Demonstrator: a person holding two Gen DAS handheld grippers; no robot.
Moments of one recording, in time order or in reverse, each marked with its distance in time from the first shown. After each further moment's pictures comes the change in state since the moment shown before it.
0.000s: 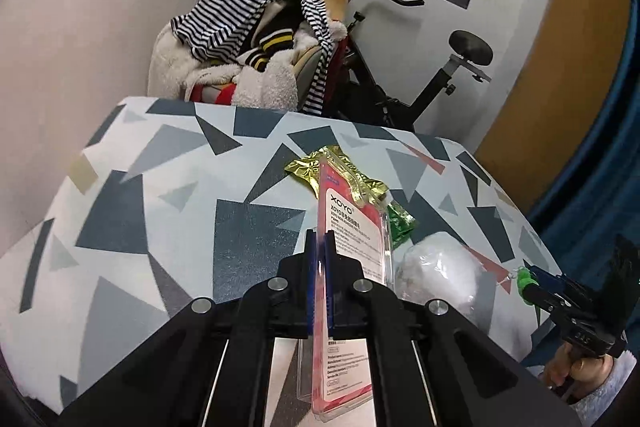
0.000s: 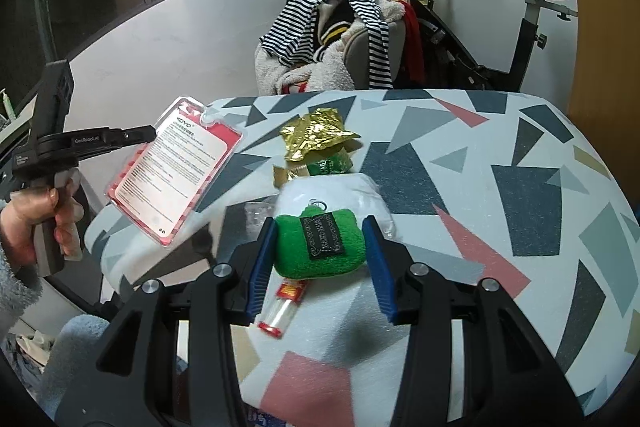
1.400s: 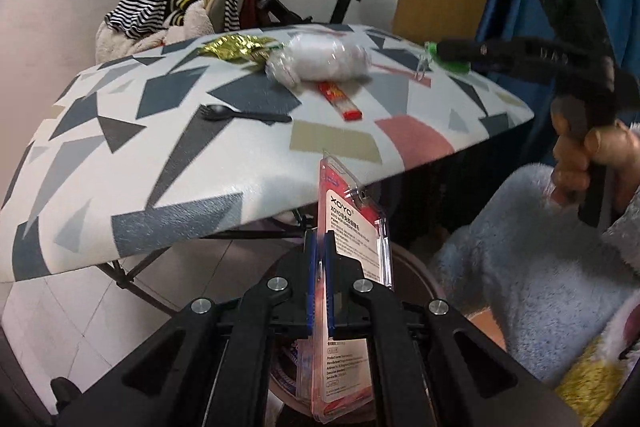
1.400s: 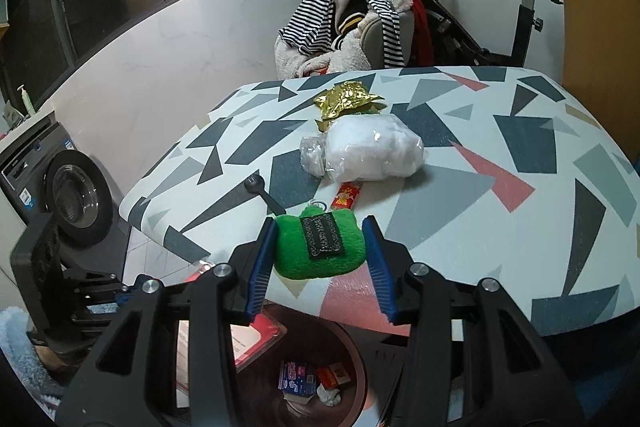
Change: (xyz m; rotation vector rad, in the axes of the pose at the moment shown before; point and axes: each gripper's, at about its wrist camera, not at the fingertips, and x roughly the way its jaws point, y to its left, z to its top) left arm -0.061 -0.083 -0.243 0.318 0.138 -0.085; right arm -0.059 0.036 -0.072 0.030 0.016 0.040
